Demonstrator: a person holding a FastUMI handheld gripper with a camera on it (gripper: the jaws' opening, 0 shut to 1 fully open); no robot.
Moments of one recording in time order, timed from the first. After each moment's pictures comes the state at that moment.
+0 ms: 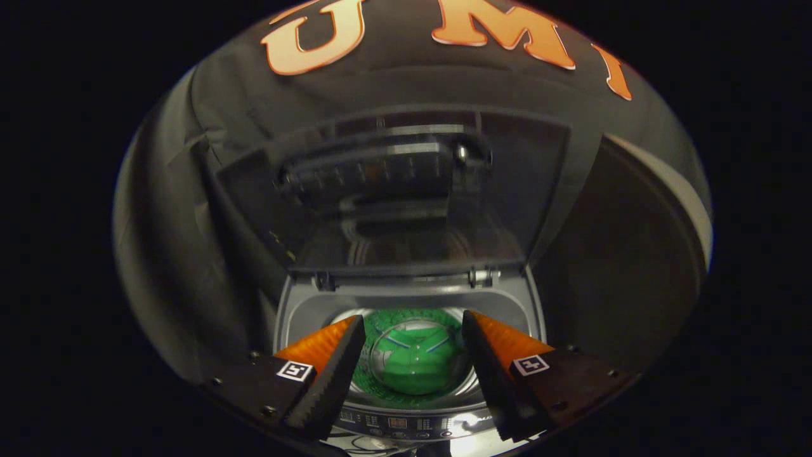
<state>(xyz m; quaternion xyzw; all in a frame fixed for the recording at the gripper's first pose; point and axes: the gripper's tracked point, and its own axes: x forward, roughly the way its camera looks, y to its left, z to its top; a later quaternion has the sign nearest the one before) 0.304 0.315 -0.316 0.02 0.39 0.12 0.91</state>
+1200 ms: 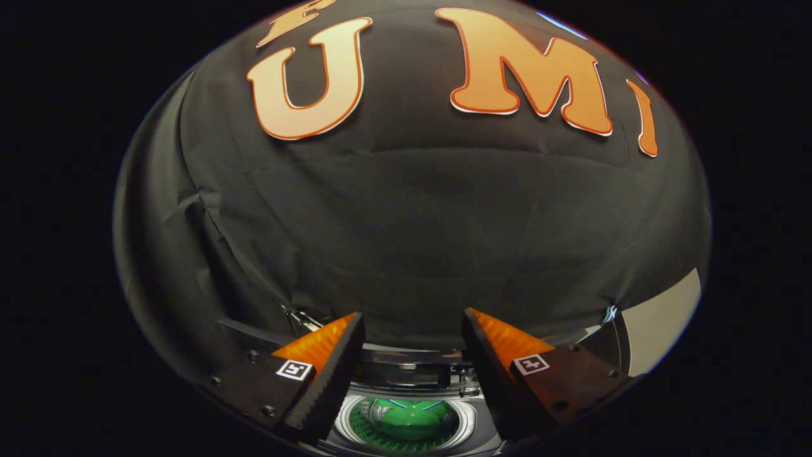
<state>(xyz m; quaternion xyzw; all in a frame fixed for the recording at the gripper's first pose) 0.454 0.334 -0.224 0.01 0.31 0.13 0.94</state>
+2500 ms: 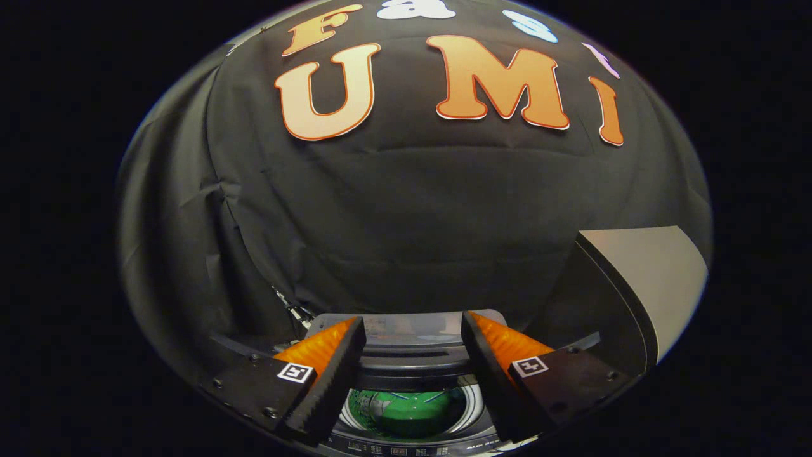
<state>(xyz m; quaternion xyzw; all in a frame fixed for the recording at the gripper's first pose) 0.330 0.316 -0.260 0.02 0.26 0.11 0.96</state>
